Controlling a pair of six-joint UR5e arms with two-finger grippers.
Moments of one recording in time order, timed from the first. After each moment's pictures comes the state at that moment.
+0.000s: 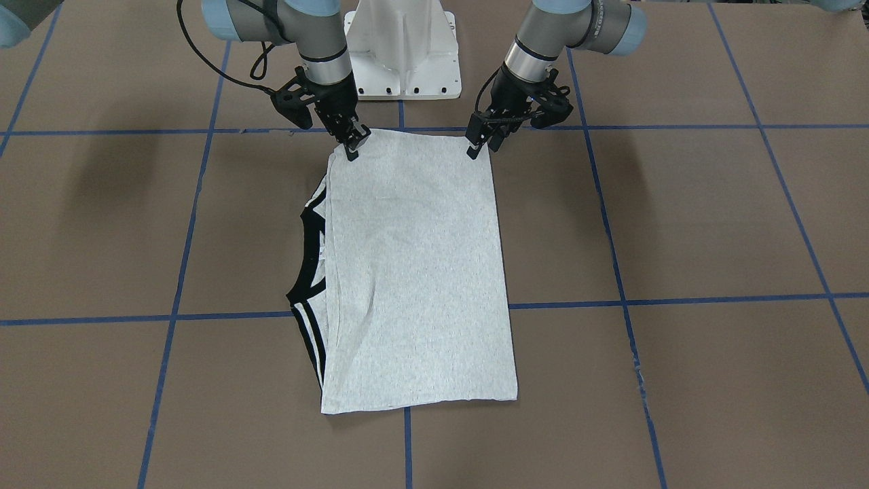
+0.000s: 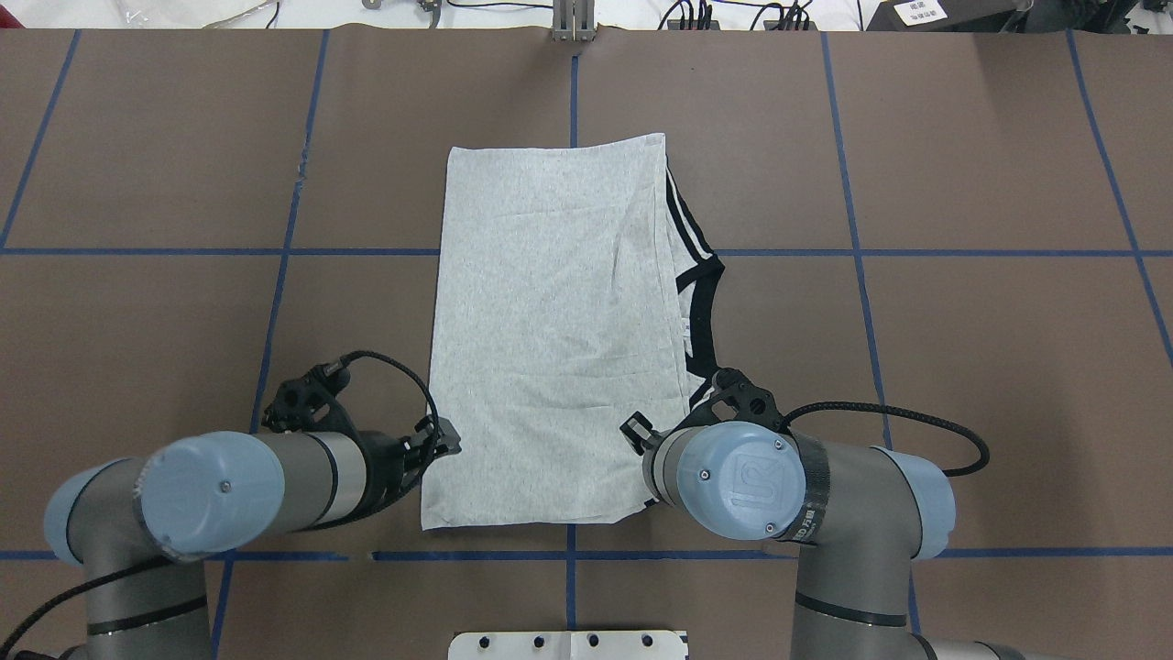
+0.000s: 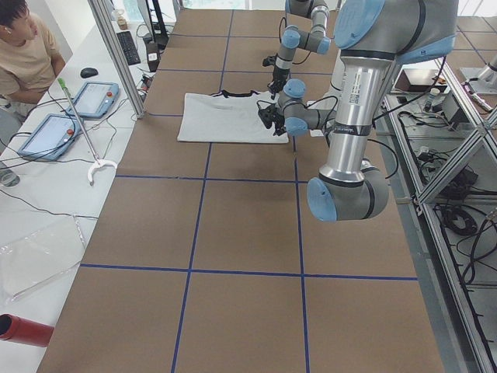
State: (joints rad) left arm -0.26 -1.81 -1.97 -2.02 -1.58 -2.03; right arm 0.25 -1.13 1.92 -1.50 1.56 2.22
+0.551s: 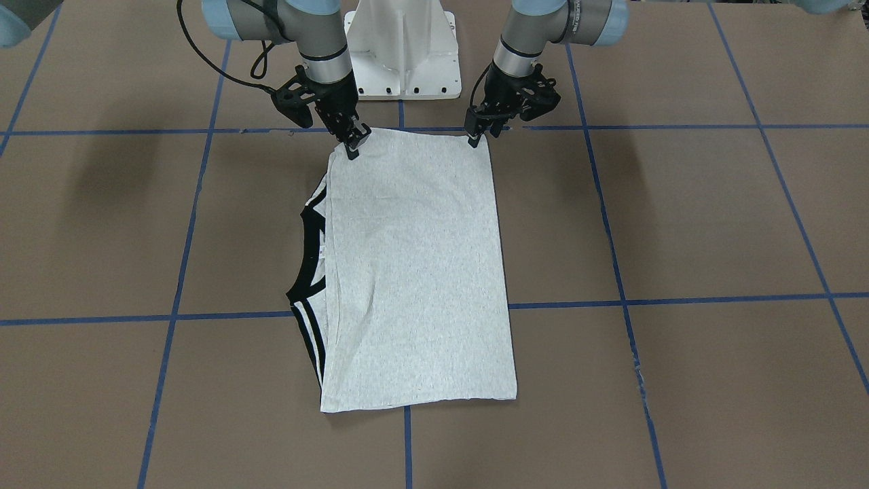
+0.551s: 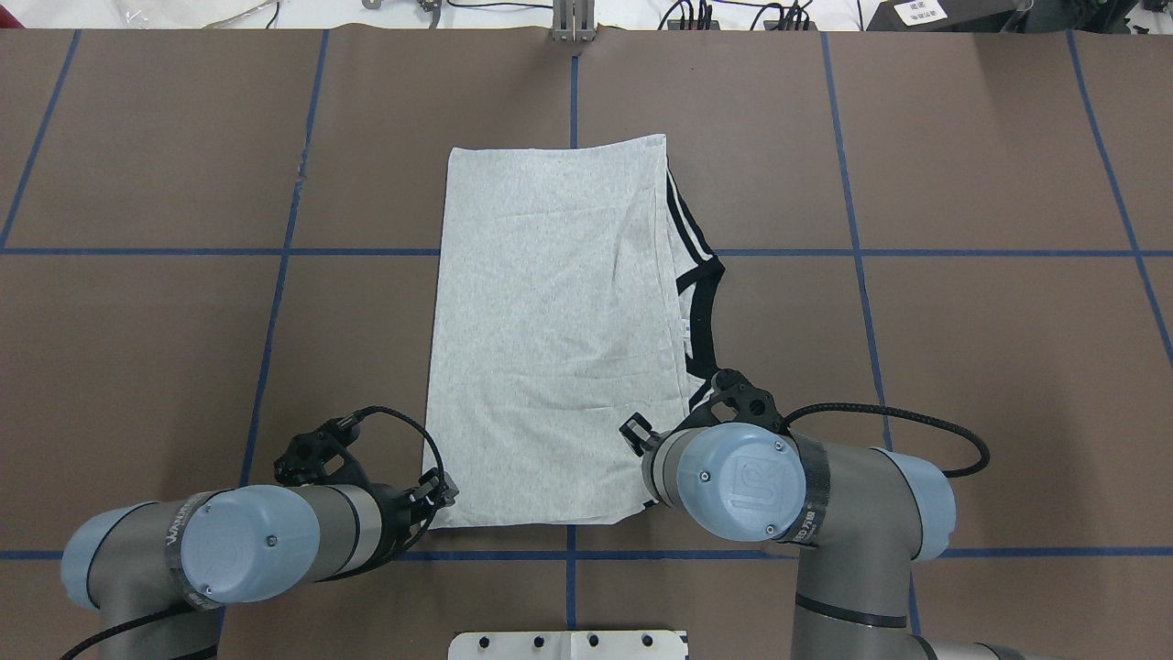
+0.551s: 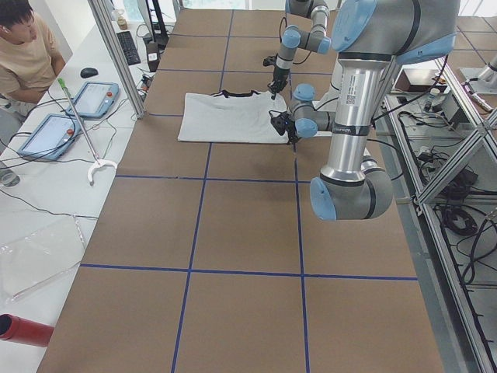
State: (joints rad) left arm -0.19 -1.81 -1.96 -1.93 -1.57 -2.07; right arm 0.24 -1.13 1.92 -1.50 1.56 2.22
